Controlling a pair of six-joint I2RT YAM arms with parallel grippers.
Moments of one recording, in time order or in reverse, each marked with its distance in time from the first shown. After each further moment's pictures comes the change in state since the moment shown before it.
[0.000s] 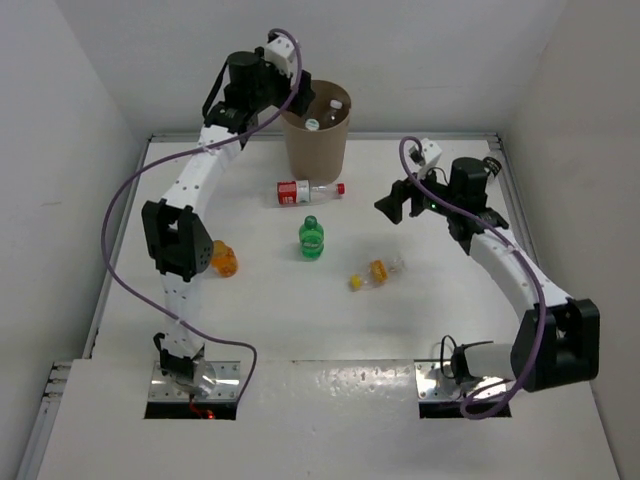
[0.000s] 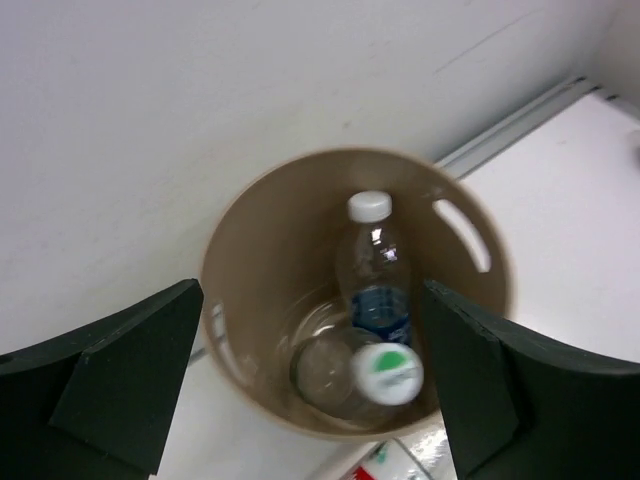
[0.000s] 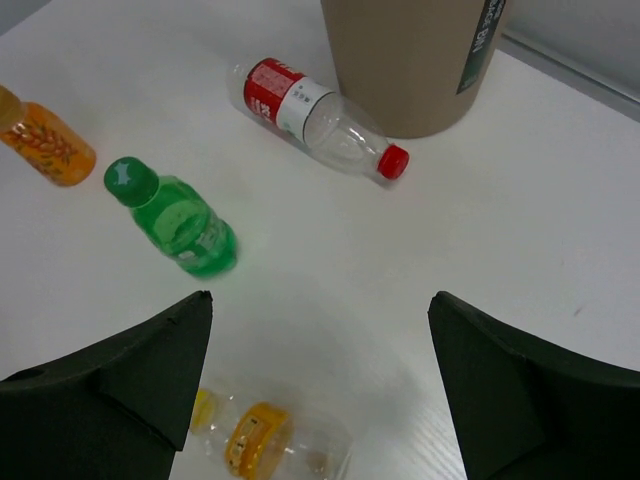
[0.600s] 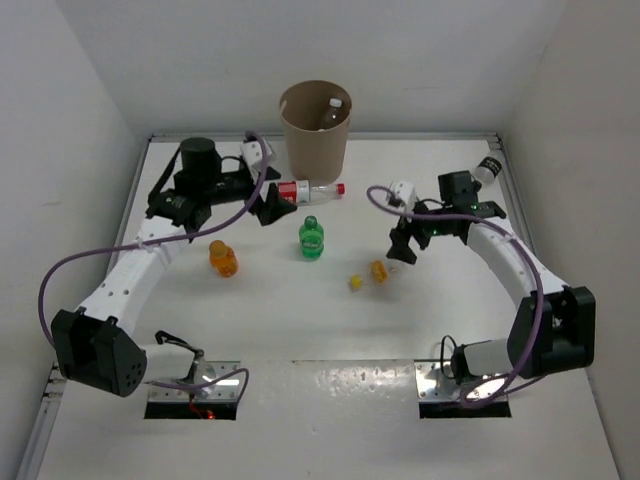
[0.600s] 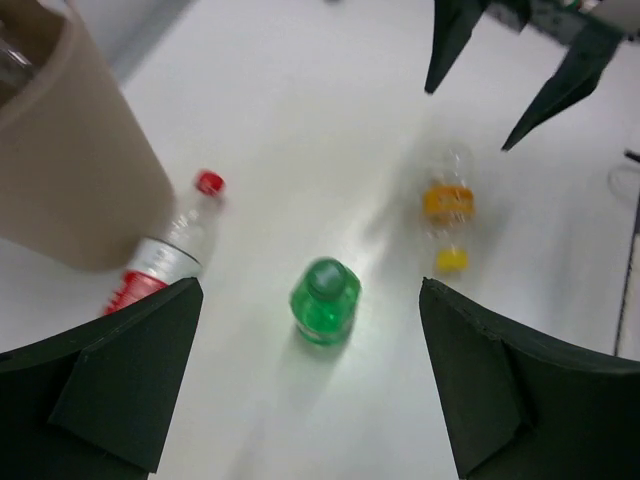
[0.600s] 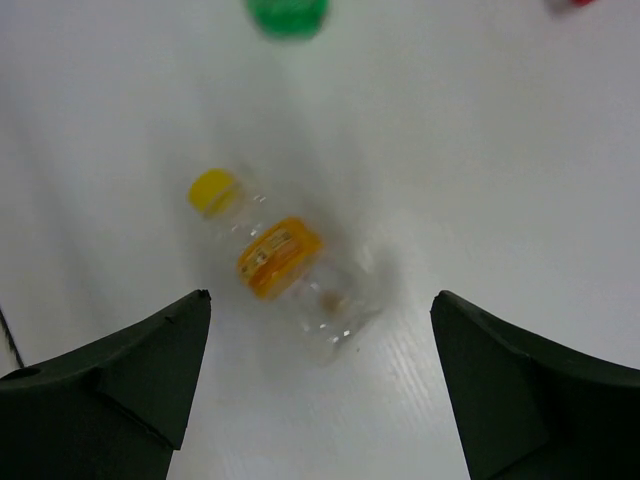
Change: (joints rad) left arm 0.035 -0.862 -0.988 -0.054 0.534 0.169; right arm 0.001 0.117 0.092 -0.531 -0.103 -0.586
